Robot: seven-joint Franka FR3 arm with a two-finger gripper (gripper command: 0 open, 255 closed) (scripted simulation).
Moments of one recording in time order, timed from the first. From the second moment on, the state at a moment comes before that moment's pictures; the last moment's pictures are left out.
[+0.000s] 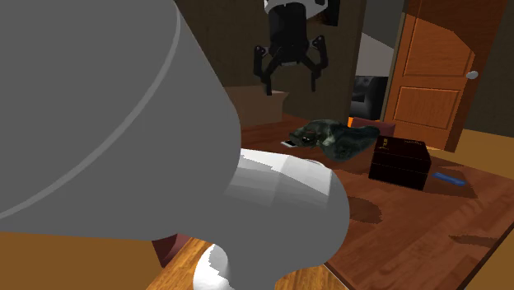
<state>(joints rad) -0.01 -0.78 0.06 -2.36 -0.09 1.44 -0.07</state>
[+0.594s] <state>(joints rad) 0.00 -0.75 0.02 -2.57 -0.06 1.72 -0.08</state>
